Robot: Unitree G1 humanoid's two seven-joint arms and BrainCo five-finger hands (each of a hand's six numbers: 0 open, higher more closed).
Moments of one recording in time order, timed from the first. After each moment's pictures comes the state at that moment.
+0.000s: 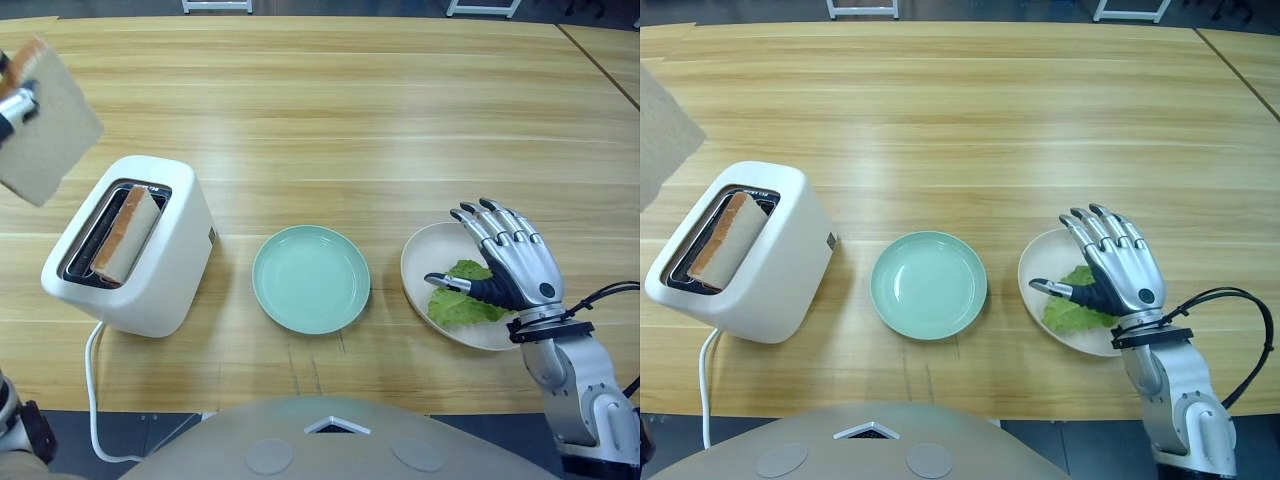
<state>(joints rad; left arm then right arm) -0.16 0.77 0.56 -0.75 0.54 0.31 -0.62 0.49 -0.61 -0.30 -0.28 -0.95 -0.33 -0.13</state>
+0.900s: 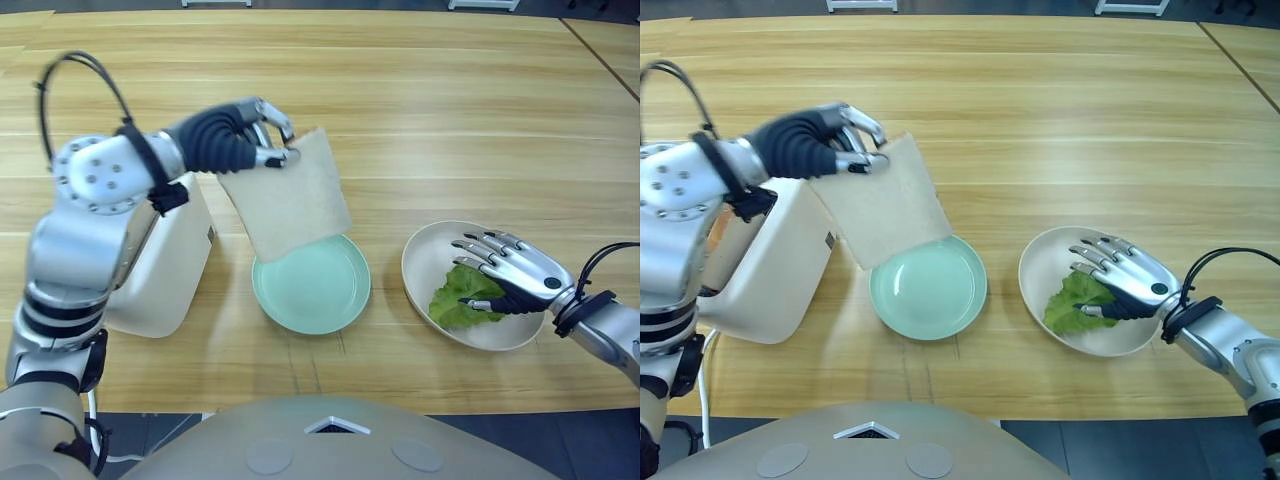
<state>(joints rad) -0.54 0.59 -0.26 -0.56 -0.01 0.73 -0.76 0.25 -1.16 0.00 0.25 -1.06 -0.64 -0.30</state>
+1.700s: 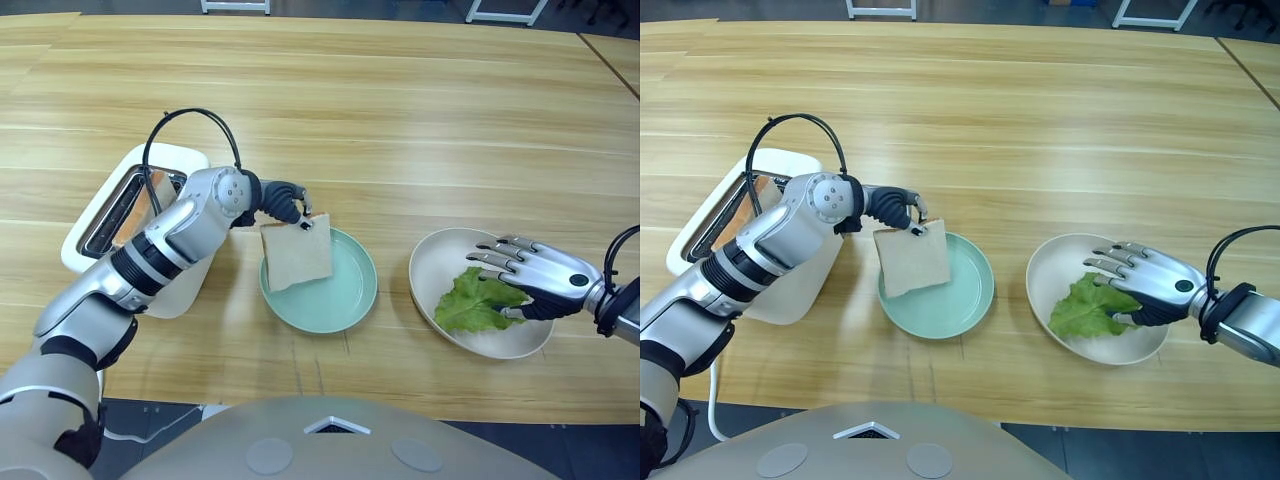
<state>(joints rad) -0.73 0.49 -0.77 0.01 0.25 0.47 -0.74 0.30 -1.37 0.02 0.25 -1.02 -0.73 -0.29</state>
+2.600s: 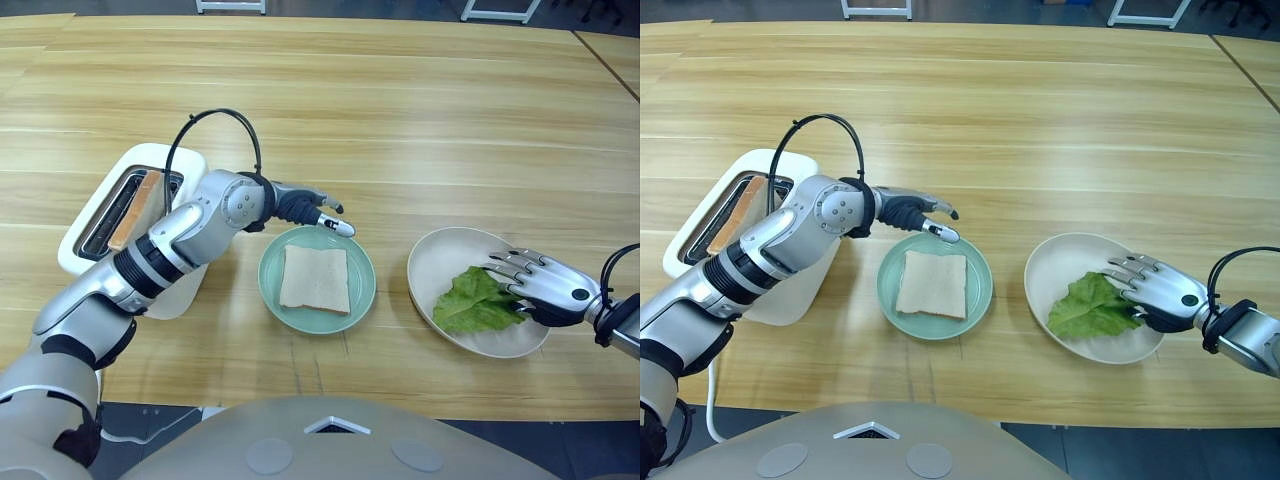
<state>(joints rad) -0.72 0.50 -0.78 -0.04 0.34 0.26 -0.71 0.09 -1.32 0.32 0.54 -1.23 -0.63 -0.58</state>
